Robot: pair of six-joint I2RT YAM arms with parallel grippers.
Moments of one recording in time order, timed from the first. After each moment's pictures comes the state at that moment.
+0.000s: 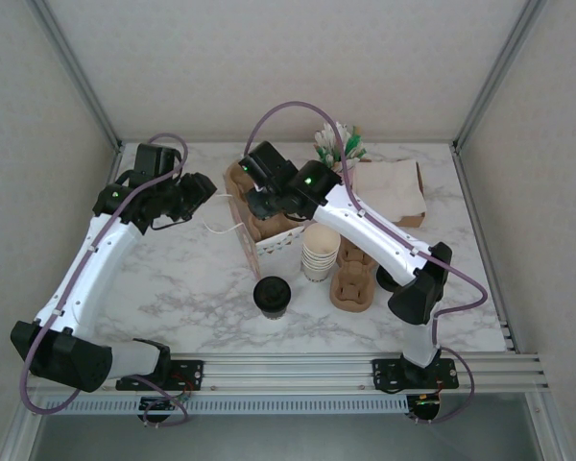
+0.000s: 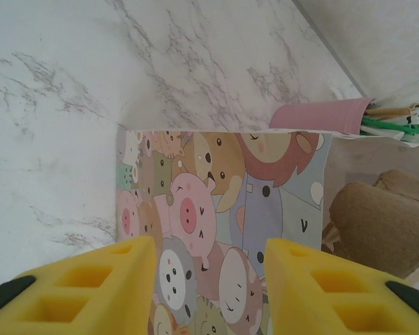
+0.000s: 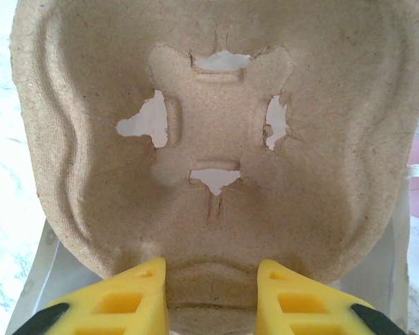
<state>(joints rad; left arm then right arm) -0.29 1.30 1.39 -0.91 0.15 -0.93 0.96 1.91 2.12 -1.12 0.23 0.28</state>
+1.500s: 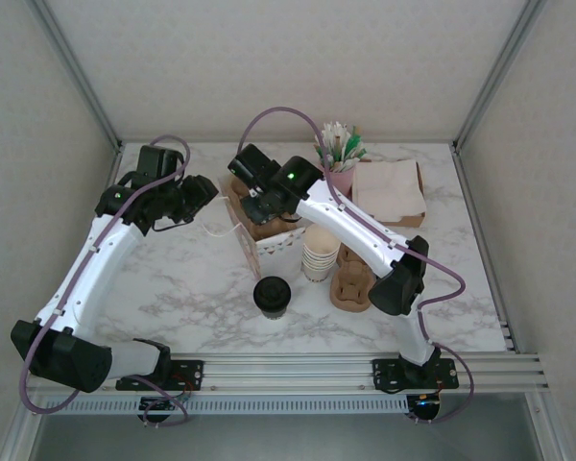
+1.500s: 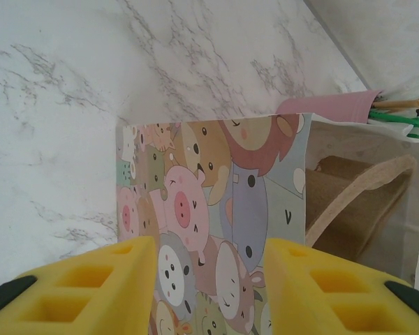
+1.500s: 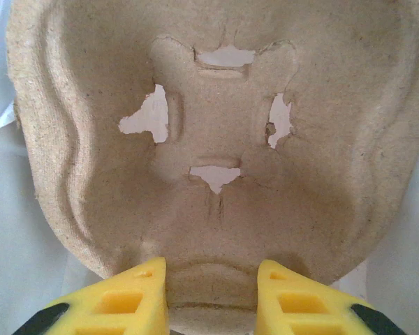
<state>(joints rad) -0.30 1.29 1.38 -0.91 0.15 -0.93 0.96 2.05 2.28 -1.29 0.21 0.28</state>
